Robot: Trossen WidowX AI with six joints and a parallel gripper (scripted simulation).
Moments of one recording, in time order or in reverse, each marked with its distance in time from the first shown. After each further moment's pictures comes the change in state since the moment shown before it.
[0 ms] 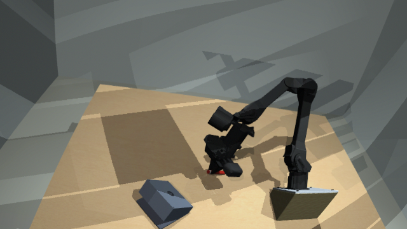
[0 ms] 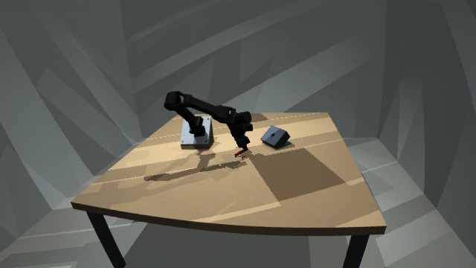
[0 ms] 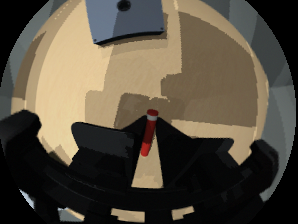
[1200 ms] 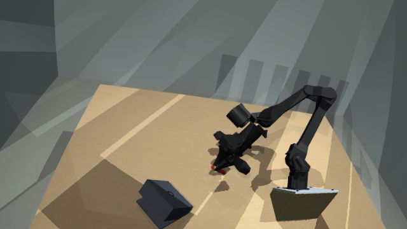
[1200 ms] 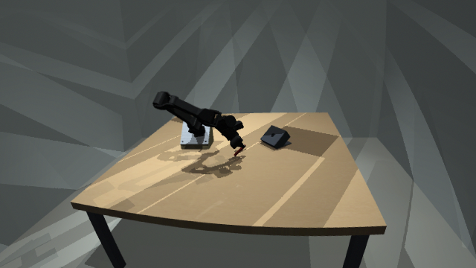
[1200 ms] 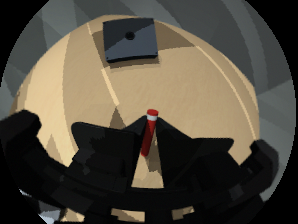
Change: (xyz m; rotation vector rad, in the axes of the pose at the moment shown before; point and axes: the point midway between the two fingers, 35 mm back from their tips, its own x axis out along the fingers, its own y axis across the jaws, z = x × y) arm -0.019 0.000 -0.015 -0.003 -0.311 0.002
